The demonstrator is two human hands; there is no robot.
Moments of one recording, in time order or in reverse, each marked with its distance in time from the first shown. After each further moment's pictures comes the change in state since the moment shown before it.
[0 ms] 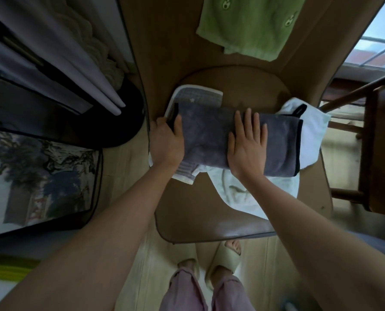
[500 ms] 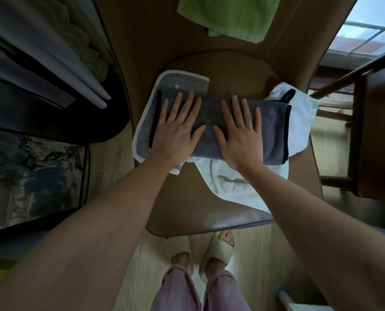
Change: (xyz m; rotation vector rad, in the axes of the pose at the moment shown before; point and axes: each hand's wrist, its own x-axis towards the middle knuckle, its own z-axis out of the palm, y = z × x) left_hand -0.001 -0.008 0.037 0.724 -0.121 0.792; right_hand 0.002 0.024 -0.001 -0.131 -0.026 -0.154
